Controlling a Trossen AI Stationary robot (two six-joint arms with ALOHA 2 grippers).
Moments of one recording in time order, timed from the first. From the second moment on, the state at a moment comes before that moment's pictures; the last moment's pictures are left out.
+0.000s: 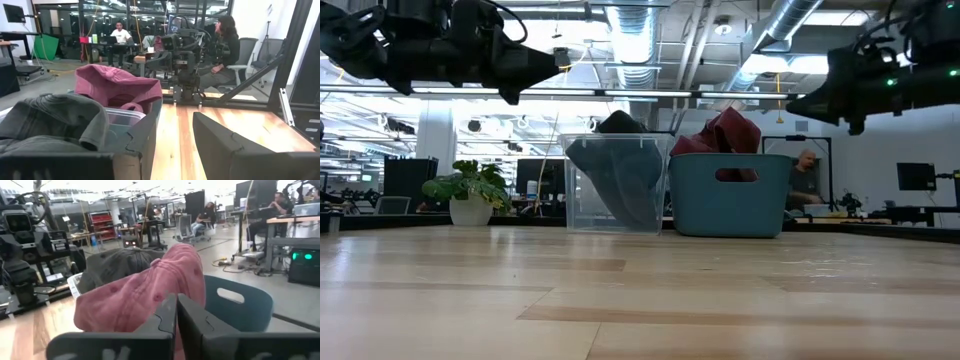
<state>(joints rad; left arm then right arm) 0.35 0.86 0.24 0.67 0.30 -0.01 -0.30 0.50 0.06 0.46 0.32 0.08</state>
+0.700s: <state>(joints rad) 0.35 0.86 0.24 0.67 0.30 -0.02 -0.50 1.08 0.37 0.54 0.13 0.04</state>
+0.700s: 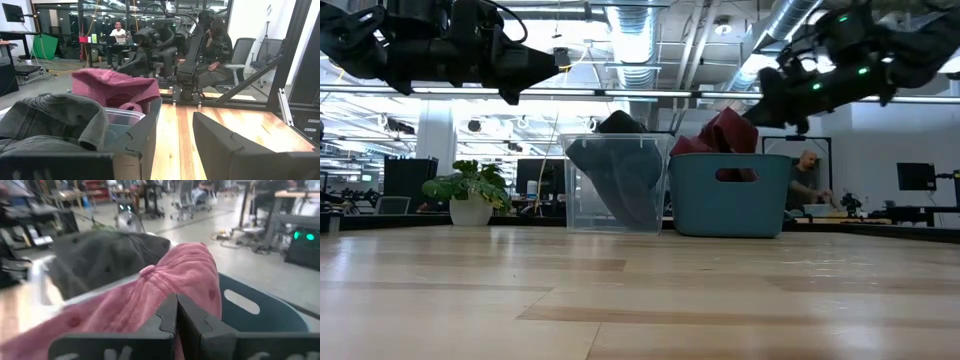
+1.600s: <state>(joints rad) 0.35 0.86 0.24 0.62 0.30 -0.04 -0.47 1.38 0.50 0.57 0.07 0.03</state>
